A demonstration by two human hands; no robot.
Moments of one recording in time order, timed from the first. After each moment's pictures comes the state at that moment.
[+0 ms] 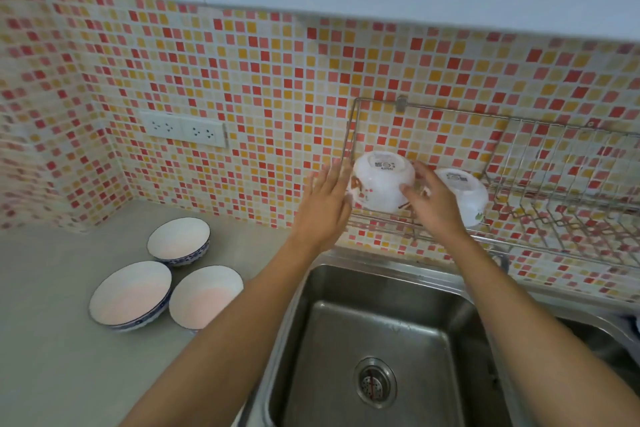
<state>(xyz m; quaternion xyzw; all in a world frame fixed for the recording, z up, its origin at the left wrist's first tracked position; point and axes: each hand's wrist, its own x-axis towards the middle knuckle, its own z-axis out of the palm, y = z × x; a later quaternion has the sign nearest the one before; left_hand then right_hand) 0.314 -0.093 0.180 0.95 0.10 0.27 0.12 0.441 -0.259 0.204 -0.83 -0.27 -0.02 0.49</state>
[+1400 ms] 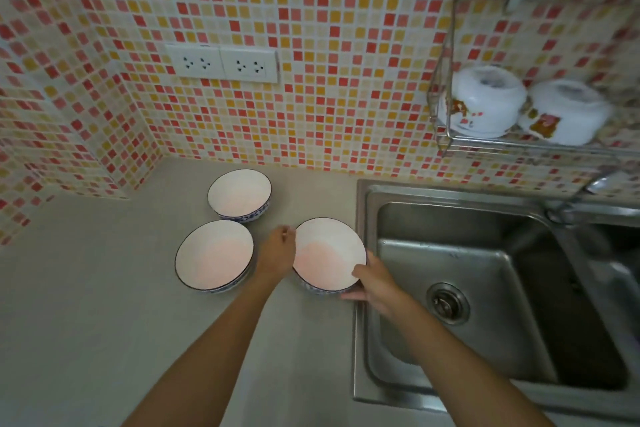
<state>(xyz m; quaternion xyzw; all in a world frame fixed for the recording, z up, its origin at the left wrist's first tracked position) 0.146 0.088 0.019 0.80 0.38 0.08 0.46 0.210 -0.088 -0.005 -0.68 0.04 0.39 0.63</state>
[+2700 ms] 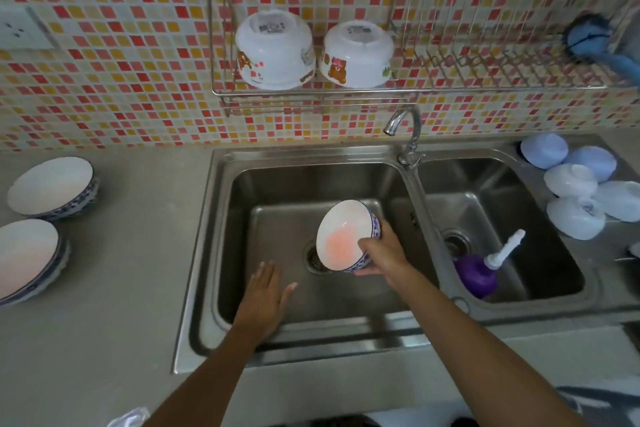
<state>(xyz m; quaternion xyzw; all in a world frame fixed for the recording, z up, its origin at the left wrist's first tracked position) 0.171 -0.199 -0.078 0.95 0.15 -0.12 0.26 0.310 -0.397 0.000 -0.72 0.17 0.28 0.62</state>
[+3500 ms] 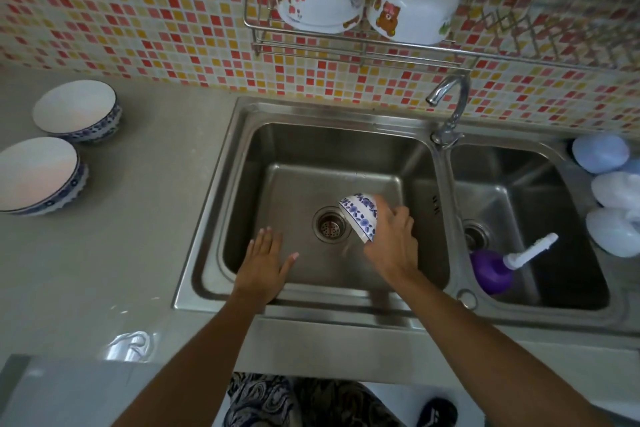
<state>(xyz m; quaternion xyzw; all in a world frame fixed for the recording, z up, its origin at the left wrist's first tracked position) 0.158 -0.203 -0.107 0.95 0.20 -0.12 0.22 0.293 -0.402 -0.036 -0.98 -0.15 0.07 0.14</state>
